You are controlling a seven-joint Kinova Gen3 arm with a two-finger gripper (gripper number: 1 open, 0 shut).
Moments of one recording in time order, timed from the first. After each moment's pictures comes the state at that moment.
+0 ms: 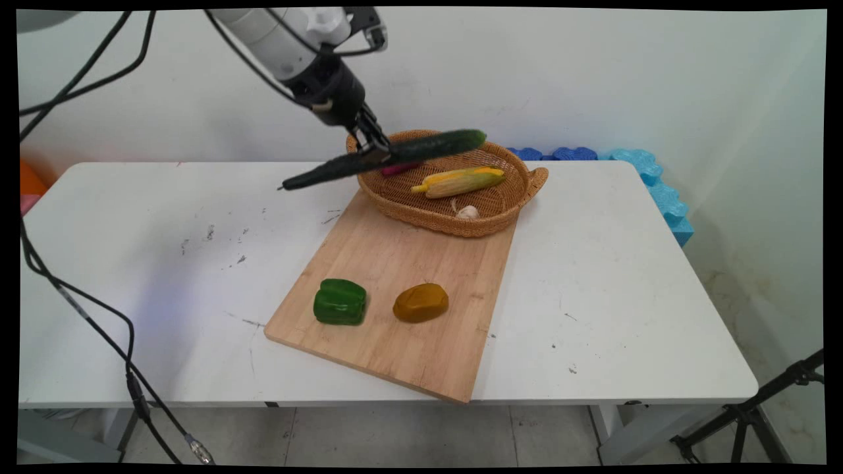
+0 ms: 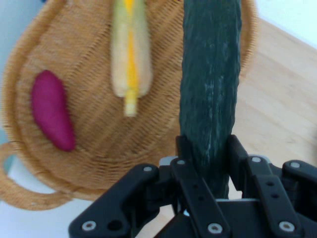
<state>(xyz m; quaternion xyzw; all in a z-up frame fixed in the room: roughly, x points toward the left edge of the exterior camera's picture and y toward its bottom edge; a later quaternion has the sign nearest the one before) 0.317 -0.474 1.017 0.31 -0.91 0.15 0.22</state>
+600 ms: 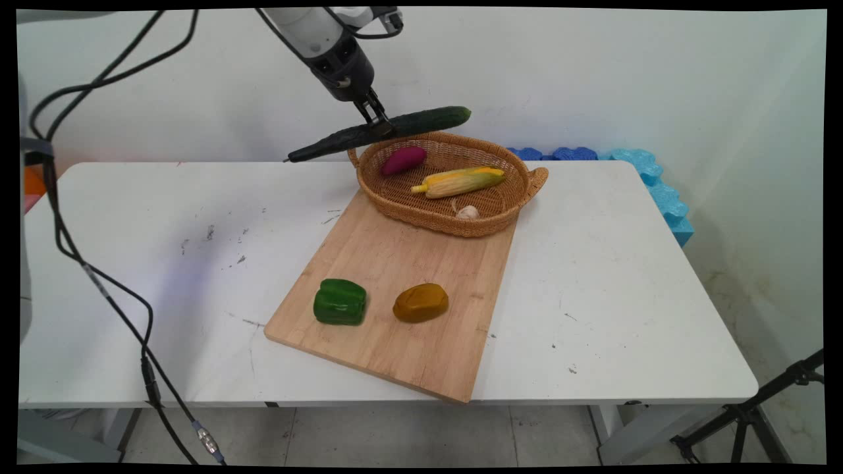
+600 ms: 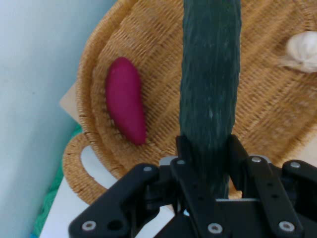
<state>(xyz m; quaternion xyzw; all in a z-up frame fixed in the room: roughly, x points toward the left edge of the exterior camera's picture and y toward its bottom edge) 0.324 -0.547 1.007 0.35 -0.90 0.18 0.17</state>
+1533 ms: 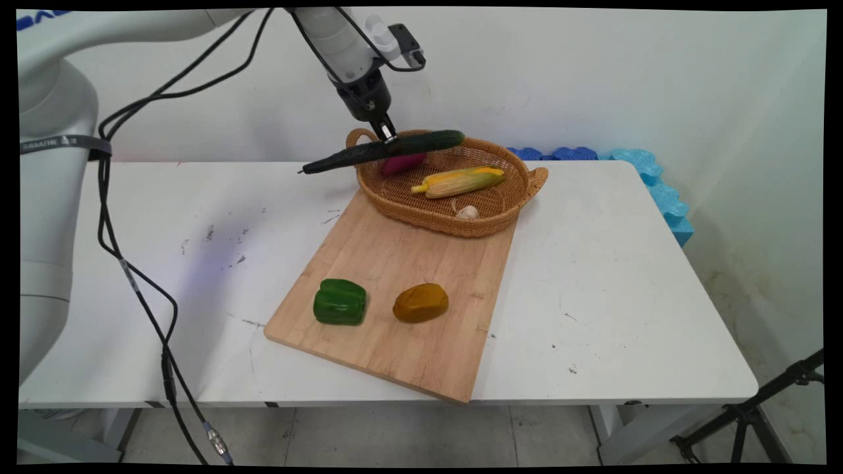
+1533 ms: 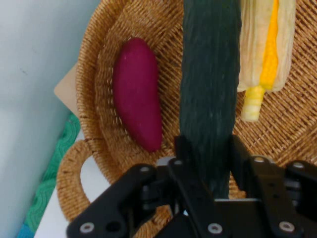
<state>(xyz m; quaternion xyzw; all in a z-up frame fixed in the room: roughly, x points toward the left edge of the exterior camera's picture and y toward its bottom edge) 0.311 -0.606 0.948 0.38 -0.90 0.16 0.13</state>
